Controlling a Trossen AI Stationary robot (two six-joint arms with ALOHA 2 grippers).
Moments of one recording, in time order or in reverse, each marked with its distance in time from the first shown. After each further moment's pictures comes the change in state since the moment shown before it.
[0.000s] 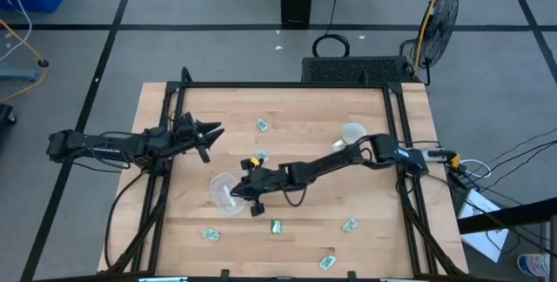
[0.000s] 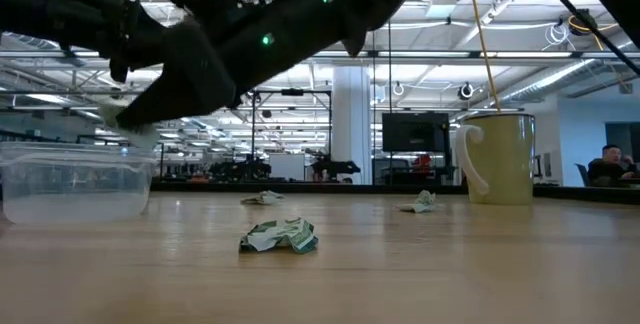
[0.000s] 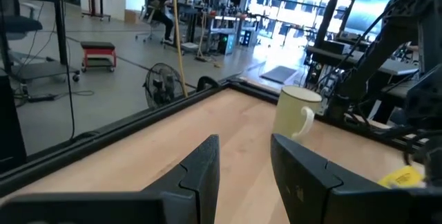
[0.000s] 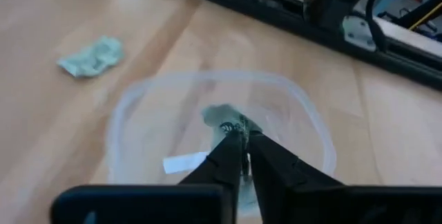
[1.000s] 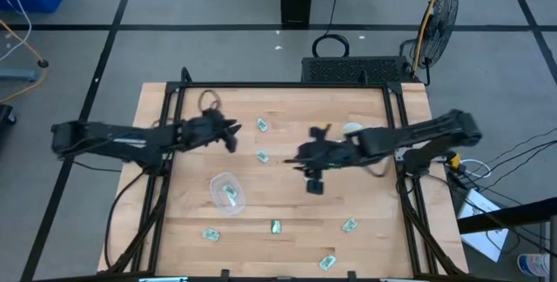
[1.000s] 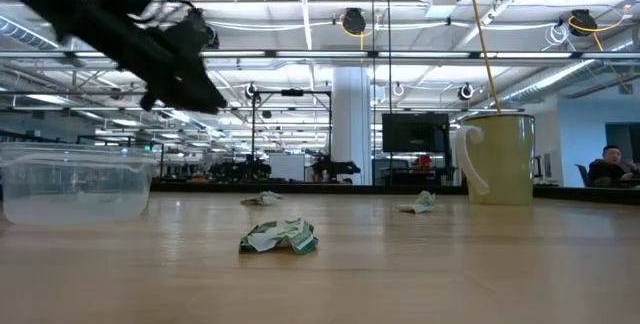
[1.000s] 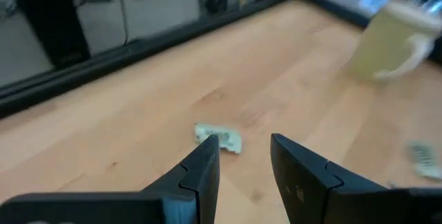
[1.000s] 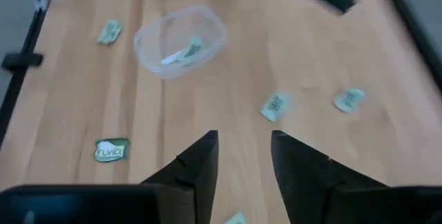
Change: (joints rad) left arm 0.197 0.597 0.241 -0.090 0.073 -0.193; right arm 0.043 -0.780 -0.229 -0.836 0.169 0.439
